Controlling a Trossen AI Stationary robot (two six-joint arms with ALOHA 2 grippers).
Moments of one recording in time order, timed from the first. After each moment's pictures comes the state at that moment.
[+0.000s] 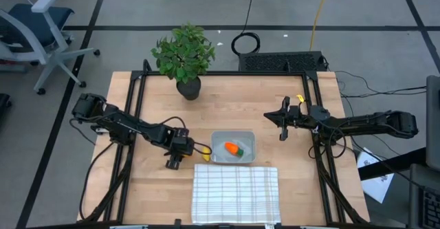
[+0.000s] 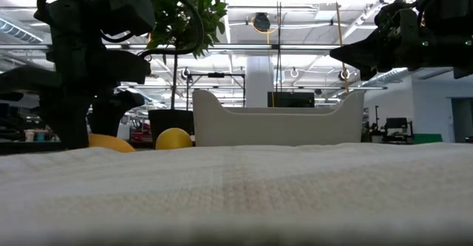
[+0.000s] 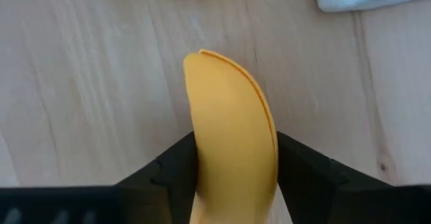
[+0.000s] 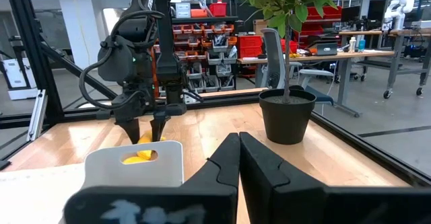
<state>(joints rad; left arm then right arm) -0.21 1.54 0.72 -0.47 -0.01 0.03 -0.21 0.79 0.02 0.84 -0.06 0.06</state>
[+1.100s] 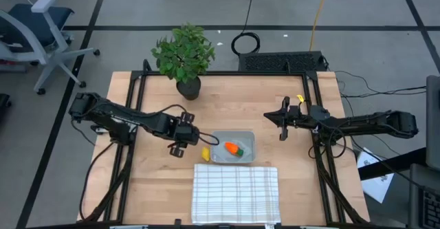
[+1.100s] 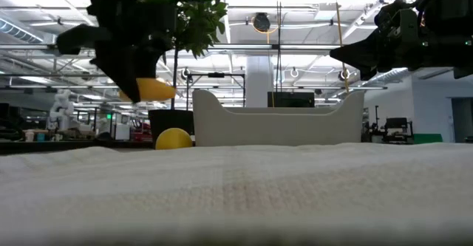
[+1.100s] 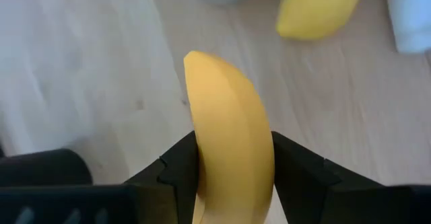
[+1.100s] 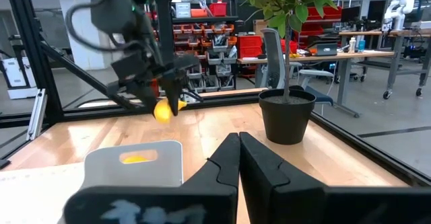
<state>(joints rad) -0.15 1.49 1.03 -0.81 -0.24 0.22 -0.21 0.79 0.02 0.84 -0.06 0.06</state>
